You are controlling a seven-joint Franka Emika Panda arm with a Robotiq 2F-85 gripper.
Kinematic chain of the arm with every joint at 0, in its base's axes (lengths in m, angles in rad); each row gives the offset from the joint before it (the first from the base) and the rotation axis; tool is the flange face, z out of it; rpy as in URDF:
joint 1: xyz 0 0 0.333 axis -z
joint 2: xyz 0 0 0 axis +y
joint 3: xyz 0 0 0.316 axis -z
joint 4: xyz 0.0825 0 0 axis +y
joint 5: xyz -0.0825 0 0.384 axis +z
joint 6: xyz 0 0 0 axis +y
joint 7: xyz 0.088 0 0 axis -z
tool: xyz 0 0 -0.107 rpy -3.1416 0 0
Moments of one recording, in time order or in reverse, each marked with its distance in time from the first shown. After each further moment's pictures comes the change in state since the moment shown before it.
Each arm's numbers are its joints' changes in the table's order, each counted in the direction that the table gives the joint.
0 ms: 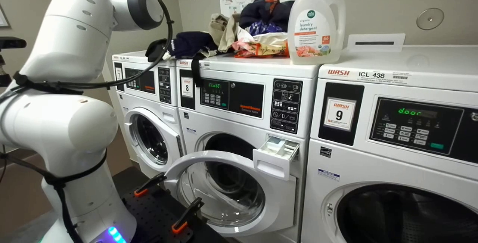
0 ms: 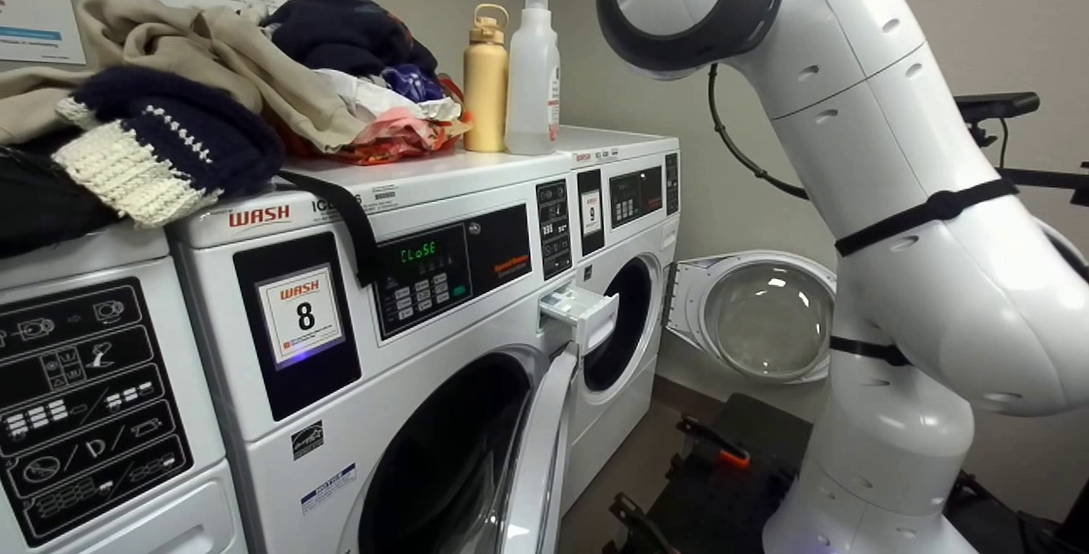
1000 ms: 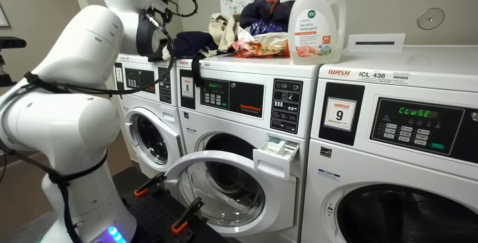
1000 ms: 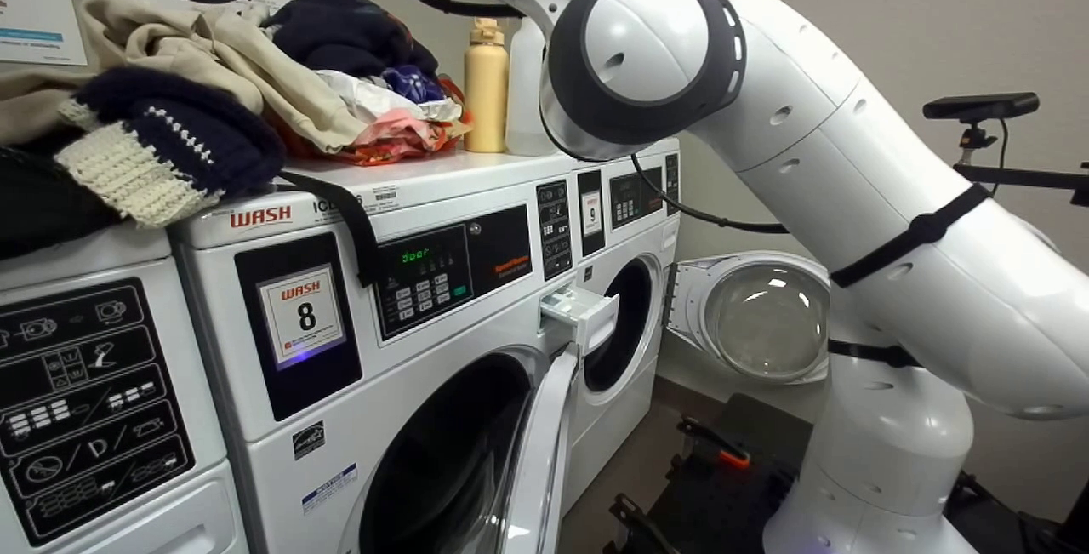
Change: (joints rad) arm -0.123 0.241 -0.300 0.001 0.355 -0.361 -0.011
